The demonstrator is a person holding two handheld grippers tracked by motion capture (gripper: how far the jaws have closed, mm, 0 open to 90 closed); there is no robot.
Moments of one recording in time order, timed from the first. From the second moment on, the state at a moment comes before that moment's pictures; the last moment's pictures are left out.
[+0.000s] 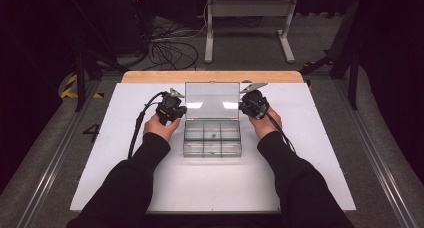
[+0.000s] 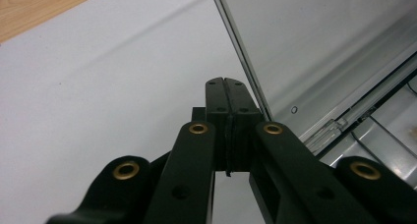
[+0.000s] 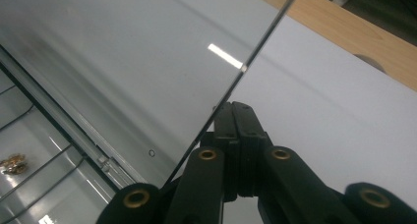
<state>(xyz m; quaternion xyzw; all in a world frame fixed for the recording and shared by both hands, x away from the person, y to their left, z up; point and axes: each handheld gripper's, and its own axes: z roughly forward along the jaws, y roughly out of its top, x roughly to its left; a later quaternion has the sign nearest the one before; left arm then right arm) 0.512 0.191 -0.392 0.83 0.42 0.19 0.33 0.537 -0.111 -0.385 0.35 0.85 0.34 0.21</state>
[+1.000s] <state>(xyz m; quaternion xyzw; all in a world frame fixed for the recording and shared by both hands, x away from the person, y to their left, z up) 0.506 0.192 -0.382 0.82 0.41 0.19 0.34 0.519 -0.121 -0.371 0.35 0.84 0.37 0.21</state>
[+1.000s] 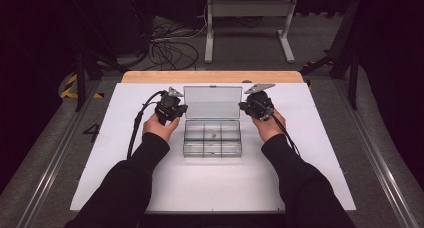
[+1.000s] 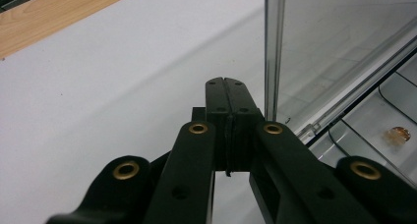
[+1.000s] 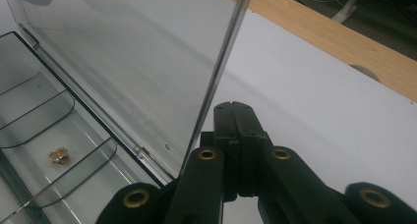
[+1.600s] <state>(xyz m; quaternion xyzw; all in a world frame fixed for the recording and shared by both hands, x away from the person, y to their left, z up) 0.500 0.195 -0.380 0.83 0.40 0.18 0.35 0.470 -0.130 -0.350 0.32 0.83 0.43 0.17</state>
